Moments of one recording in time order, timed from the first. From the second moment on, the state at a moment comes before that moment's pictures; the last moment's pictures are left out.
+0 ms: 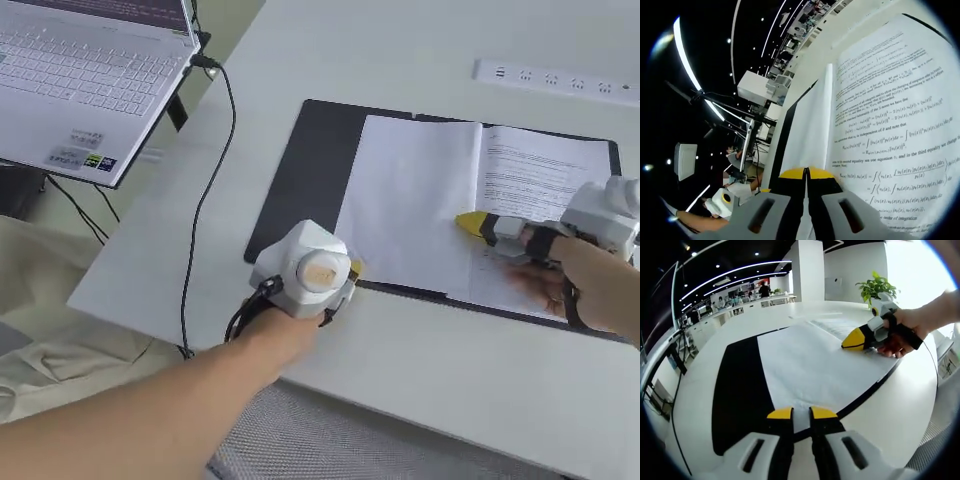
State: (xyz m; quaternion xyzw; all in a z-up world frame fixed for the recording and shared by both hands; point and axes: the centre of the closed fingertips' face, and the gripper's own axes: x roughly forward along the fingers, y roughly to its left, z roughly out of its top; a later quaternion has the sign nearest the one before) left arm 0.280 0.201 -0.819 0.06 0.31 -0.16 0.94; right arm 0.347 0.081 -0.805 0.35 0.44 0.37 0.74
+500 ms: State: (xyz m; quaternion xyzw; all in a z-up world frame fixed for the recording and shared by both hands) left arm 0.280 0.201 -0.818 0.06 0.31 -0.16 0.94; right arm 0.290 0.078 -0.807 0.35 0.46 0.38 0.72
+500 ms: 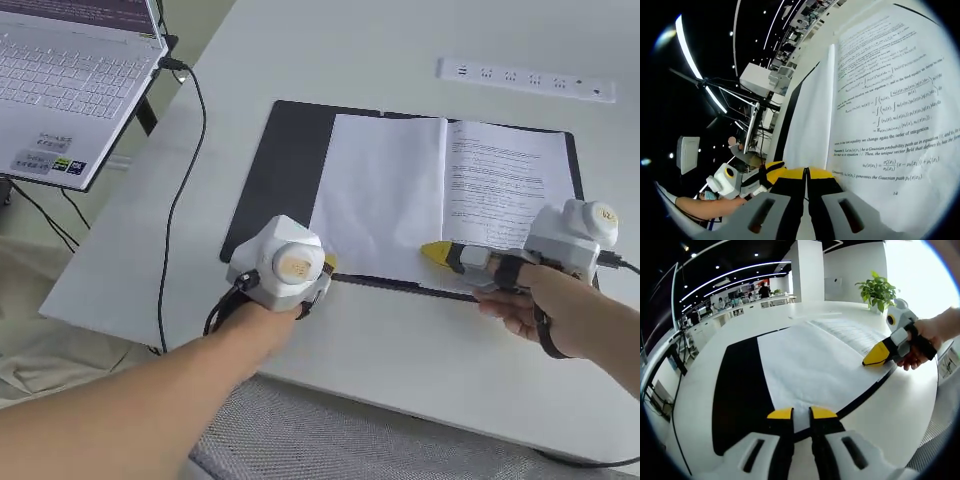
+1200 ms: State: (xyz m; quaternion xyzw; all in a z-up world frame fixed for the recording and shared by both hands) left arm 0.279 0.200 -0.817 0.08 0.32 -0.16 0.93; right arm 0.226 0.069 -0.794 0.36 0.46 0.38 0.72
